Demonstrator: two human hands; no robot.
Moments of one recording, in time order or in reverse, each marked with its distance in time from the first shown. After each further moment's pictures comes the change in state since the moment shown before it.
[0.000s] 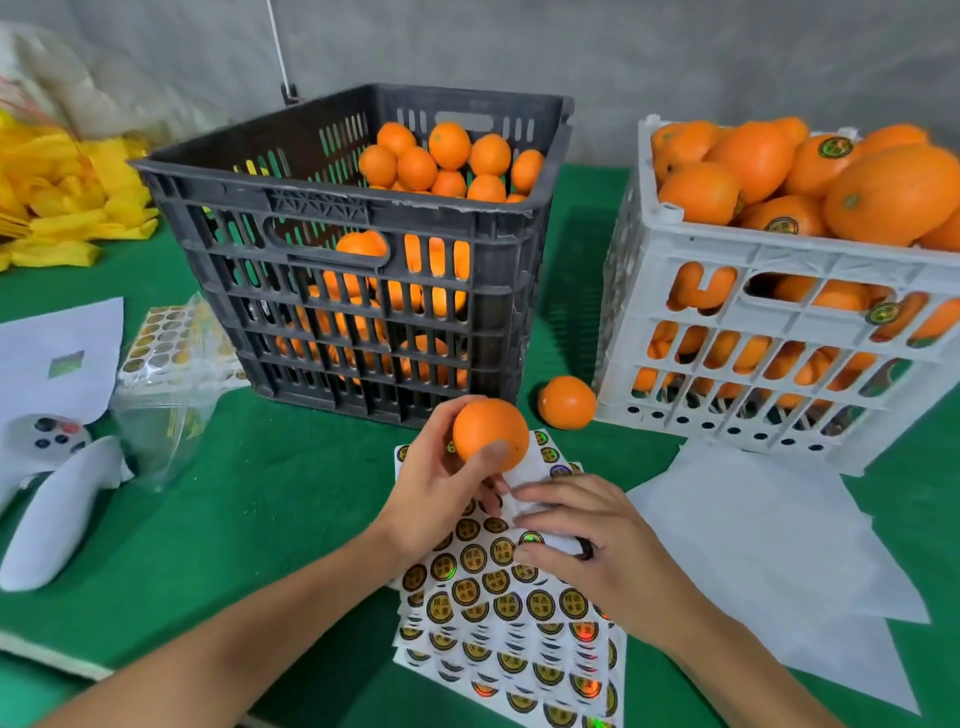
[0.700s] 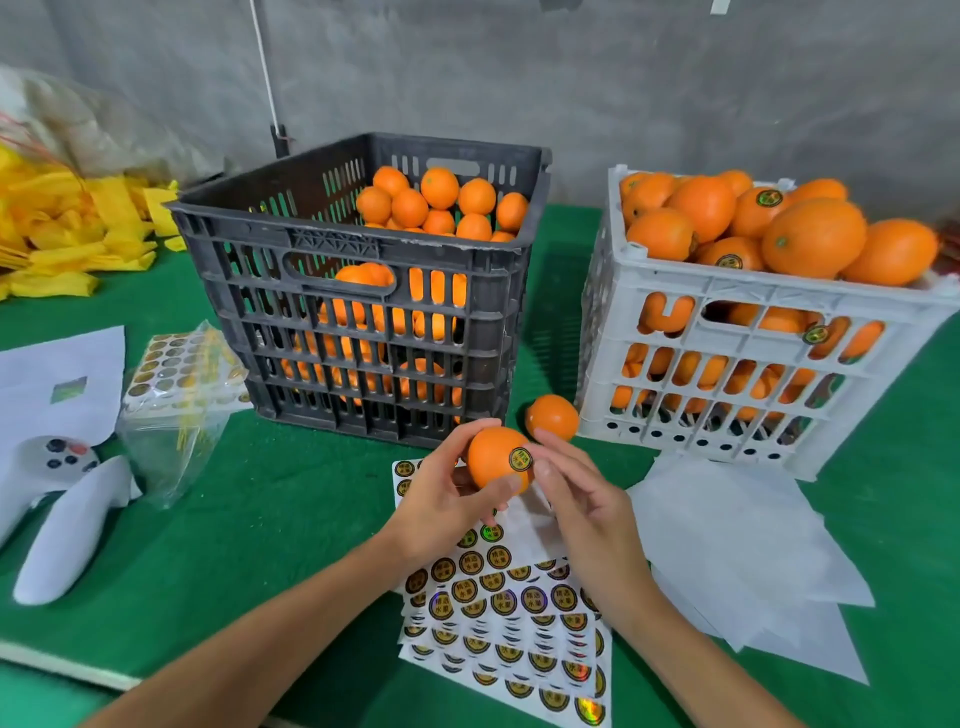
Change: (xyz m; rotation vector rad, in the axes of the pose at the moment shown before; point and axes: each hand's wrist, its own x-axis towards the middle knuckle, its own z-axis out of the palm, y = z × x) left_hand -0.001 -0.005 0.001 0.087 -0.128 0.047; right_hand 0.014 -0.031 0.008 0.569 0.361 0.248
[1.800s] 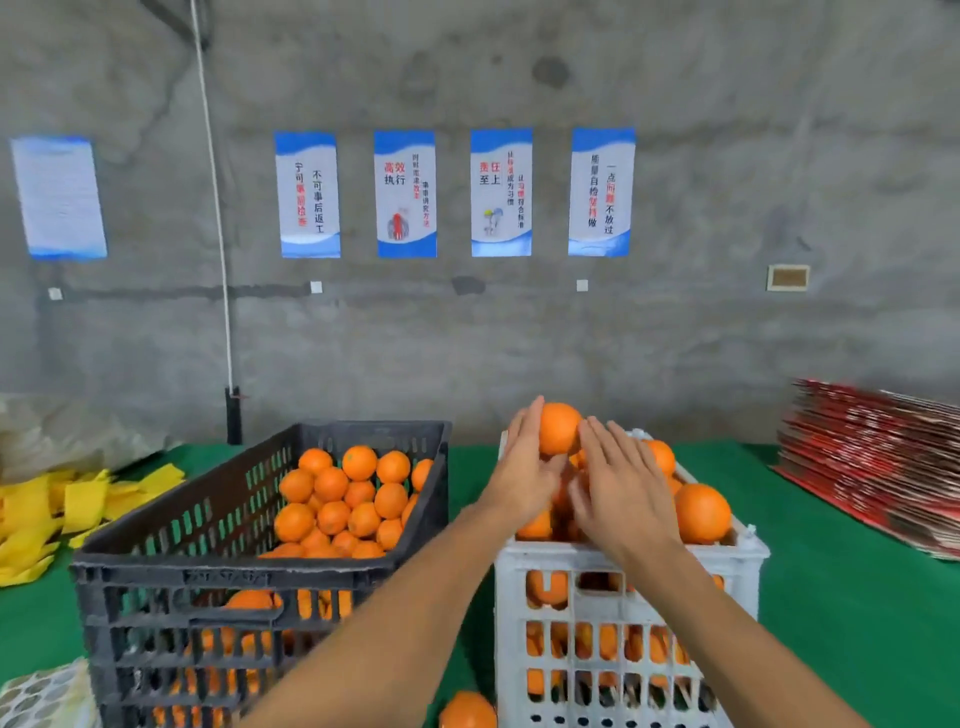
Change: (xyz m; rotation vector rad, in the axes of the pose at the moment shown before) left_hand 0.258 0.220 0.140 0.490 -0.014 0.441; right_hand 0.185 -0.156 -0.170 -1.443 0.404 -0.264
